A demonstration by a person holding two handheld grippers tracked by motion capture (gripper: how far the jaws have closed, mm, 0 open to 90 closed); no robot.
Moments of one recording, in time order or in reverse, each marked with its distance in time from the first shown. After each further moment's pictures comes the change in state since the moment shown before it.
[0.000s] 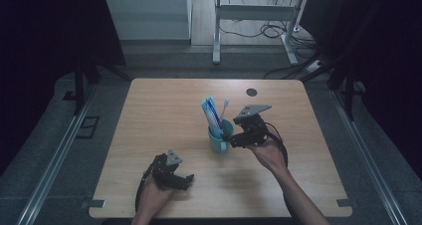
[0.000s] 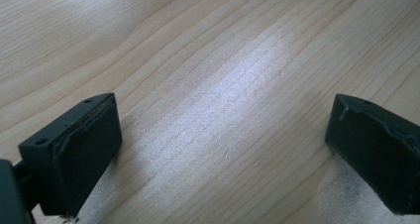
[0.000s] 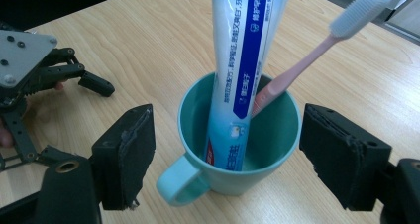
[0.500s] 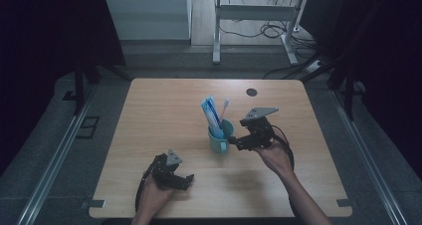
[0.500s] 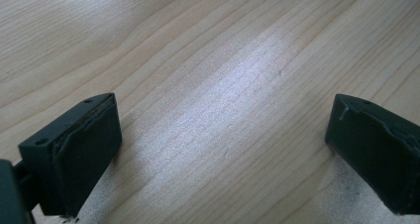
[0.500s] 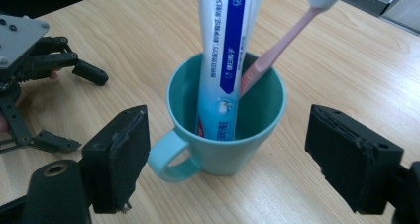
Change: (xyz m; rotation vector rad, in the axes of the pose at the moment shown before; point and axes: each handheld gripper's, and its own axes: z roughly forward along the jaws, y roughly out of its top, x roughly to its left) left arm 0.000 0.000 0.000 0.000 0.000 0.000; right arm -0.007 -0.014 -0.010 0.002 -0.013 0.018
